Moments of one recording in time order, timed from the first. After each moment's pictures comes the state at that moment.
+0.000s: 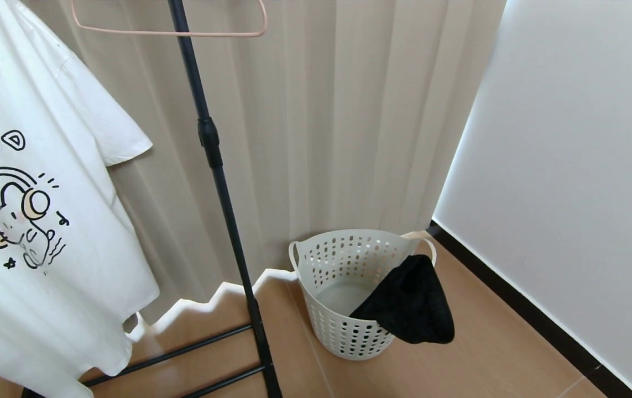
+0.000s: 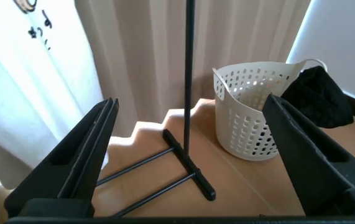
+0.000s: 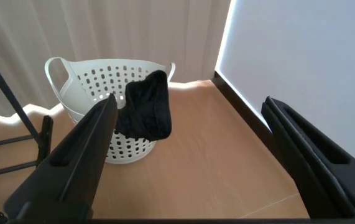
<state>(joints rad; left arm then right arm) 0.00 0.00 0.00 -0.05 -0.13 0.03 0.00 0.00 0.00 -0.01 0.02 0.00</state>
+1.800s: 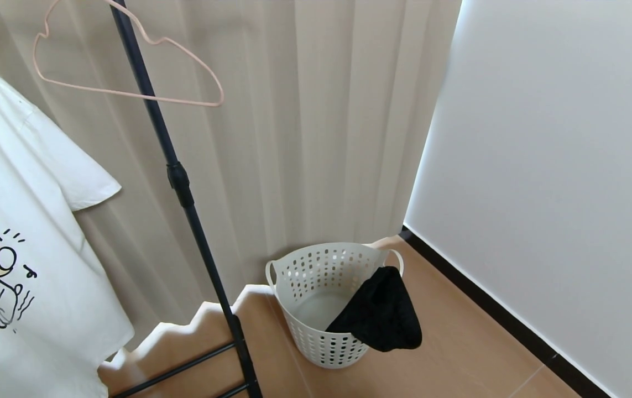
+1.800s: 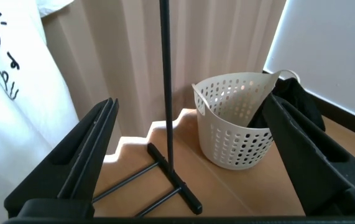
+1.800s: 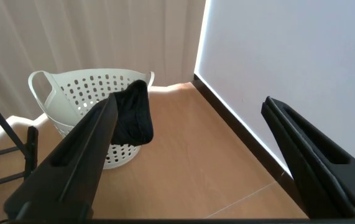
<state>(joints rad) 0.00 0.00 0.00 -0.06 -0.13 0.02 0.00 0.00 0.00 -0.01 0.01 -0.01</state>
